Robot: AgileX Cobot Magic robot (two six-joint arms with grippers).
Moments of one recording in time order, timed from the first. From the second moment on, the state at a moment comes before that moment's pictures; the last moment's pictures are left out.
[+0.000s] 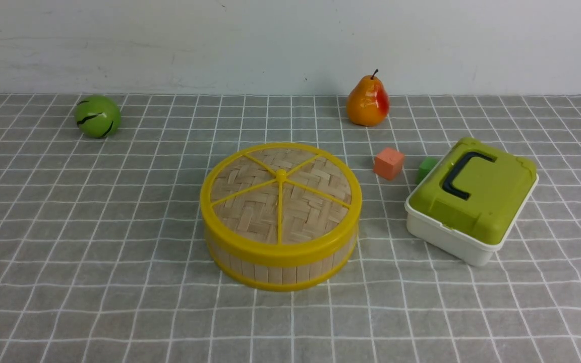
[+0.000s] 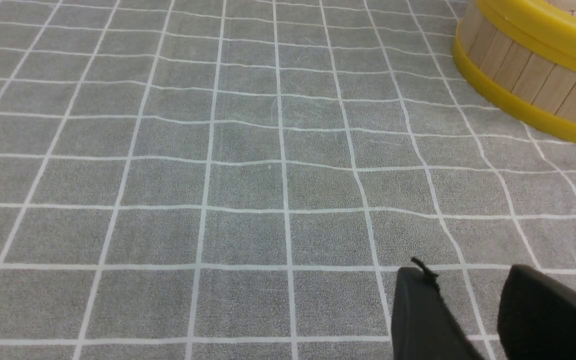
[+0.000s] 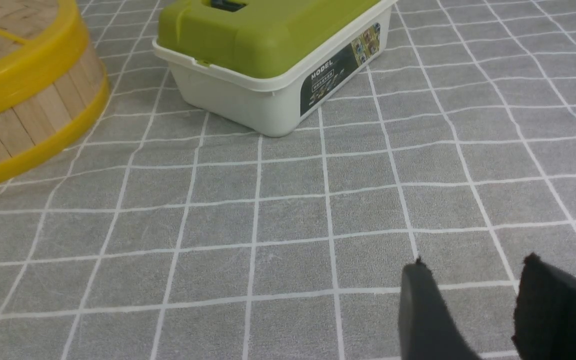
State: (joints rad) right arm 0.00 -0.01 0.02 0.07 0.40 0.10; left arm -0.07 -0.01 0.03 -0.05 0.40 -0.10
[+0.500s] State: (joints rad) right arm 0.00 -0.01 0.02 0.07 0.40 0.10; left arm -0.07 -0.01 0.03 -0.04 -0.29 -0.10
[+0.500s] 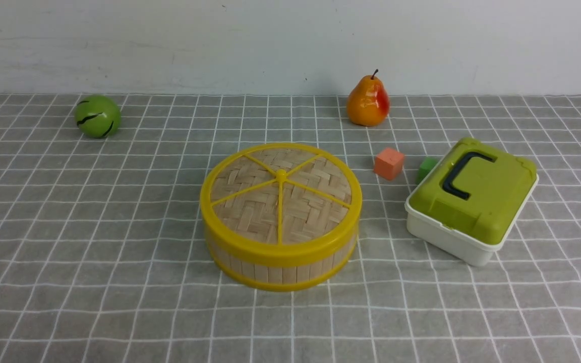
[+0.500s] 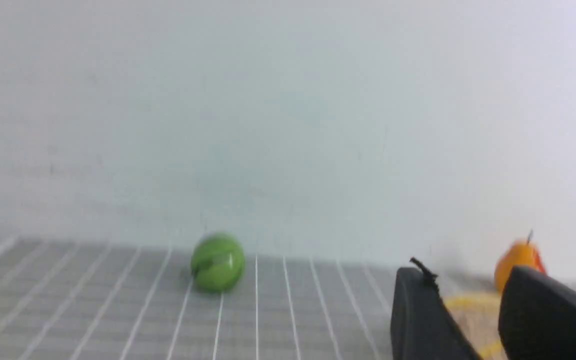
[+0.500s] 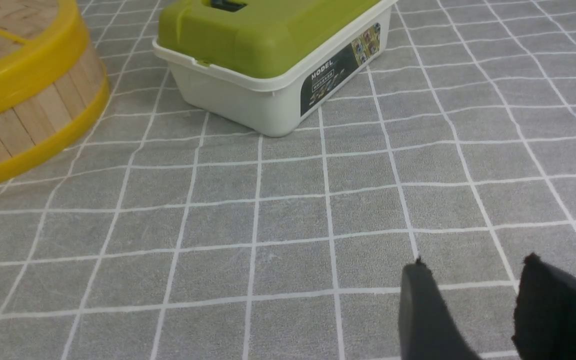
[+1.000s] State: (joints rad) right arm 0.00 -0.01 0.02 0.07 0.40 0.10; left arm -0.07 0.03 -0.27 -0.22 -0.36 -0.20
